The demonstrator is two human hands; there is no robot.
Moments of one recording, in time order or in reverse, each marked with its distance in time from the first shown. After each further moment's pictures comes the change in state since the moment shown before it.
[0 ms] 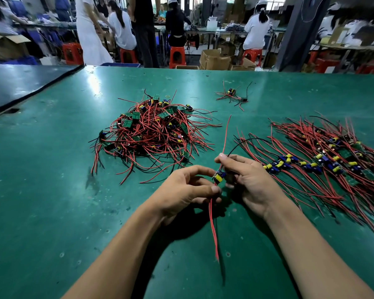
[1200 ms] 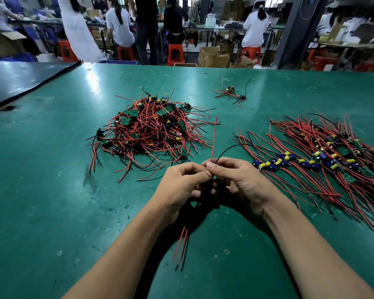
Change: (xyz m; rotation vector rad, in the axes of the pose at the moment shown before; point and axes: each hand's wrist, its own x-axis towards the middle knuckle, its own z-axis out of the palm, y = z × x) left_hand 0.003 -0.001 0.010 -0.037 0.207 0.016; right_hand 0.000 0.009 -0.002 0.000 -0.228 0.096
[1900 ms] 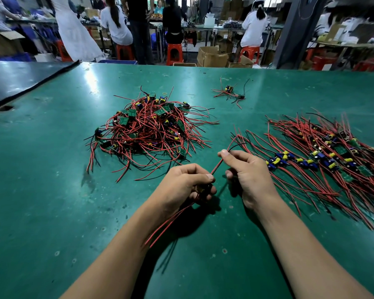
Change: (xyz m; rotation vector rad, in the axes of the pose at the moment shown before) left_hand 0.002 0.004 0.001 0.038 -0.086 -0.077; right_hand 0.012 0.003 -0.004 -0.076 0.492 -0.173
